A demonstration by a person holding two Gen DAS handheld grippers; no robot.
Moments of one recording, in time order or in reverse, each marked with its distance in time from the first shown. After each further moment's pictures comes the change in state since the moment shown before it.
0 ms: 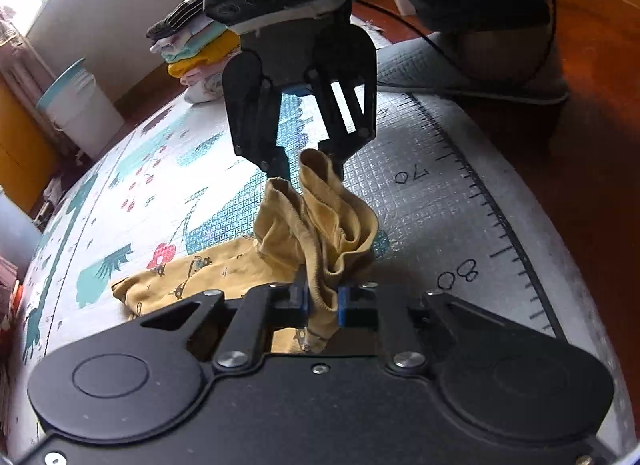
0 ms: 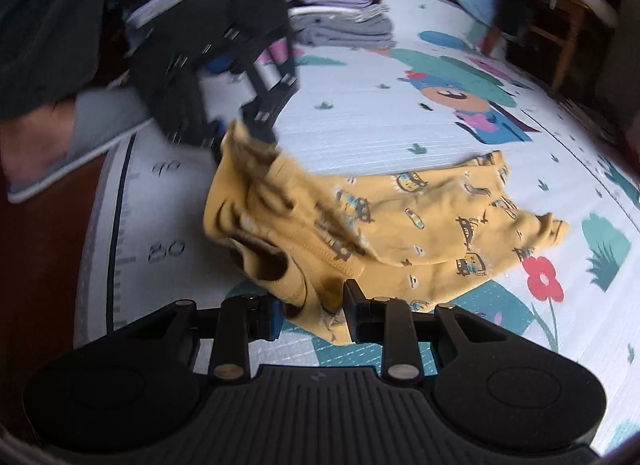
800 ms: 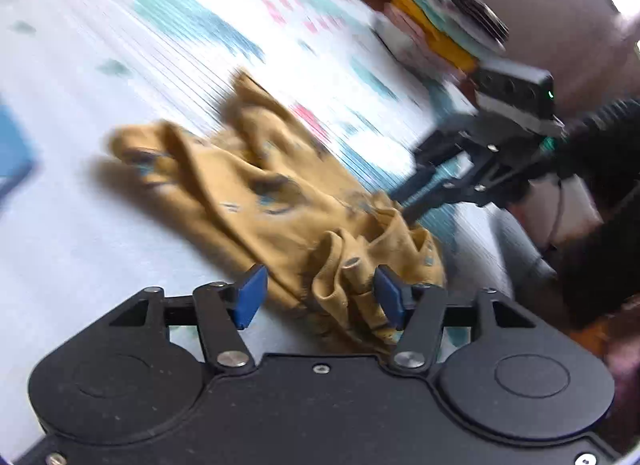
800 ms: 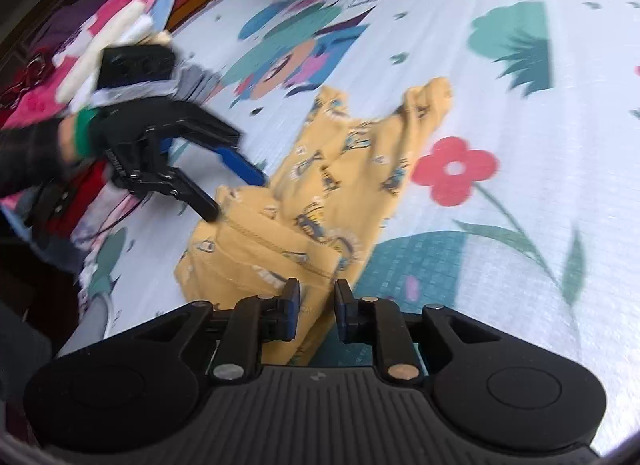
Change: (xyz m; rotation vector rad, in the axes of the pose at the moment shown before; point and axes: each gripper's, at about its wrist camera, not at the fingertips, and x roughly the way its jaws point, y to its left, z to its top) left arm 0.017 0.198 -0.117 -1.062 0.048 -0.191; right arm 0.012 -0.146 -0.028 0.857 -0.091 0.058
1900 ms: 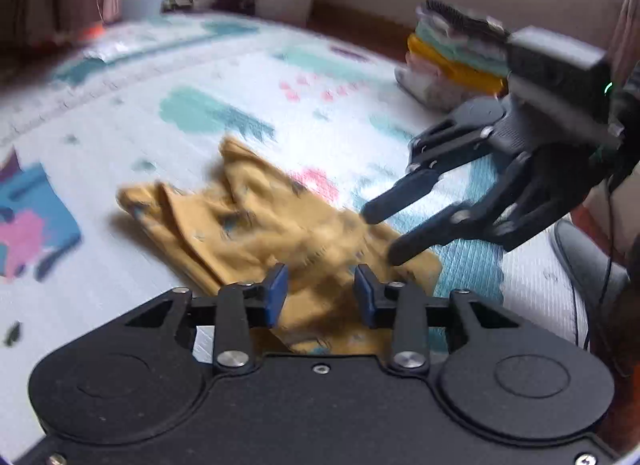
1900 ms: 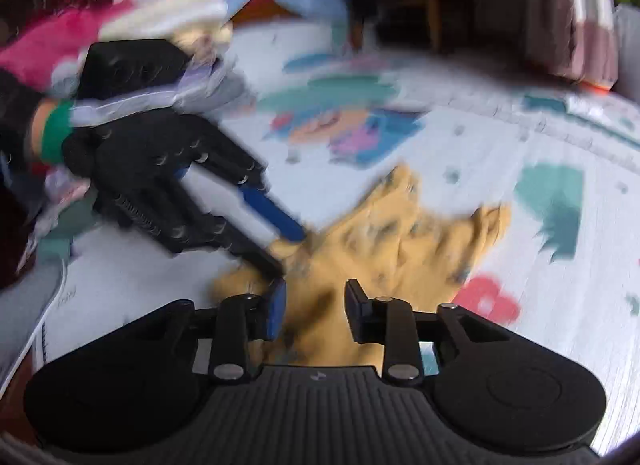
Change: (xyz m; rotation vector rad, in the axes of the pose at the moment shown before) left arm -0.010 -0.079 -0.041 0.103 -0.220 0.267; right arm 0.026 0.073 0.012 -0.408 -0.121 -0.175
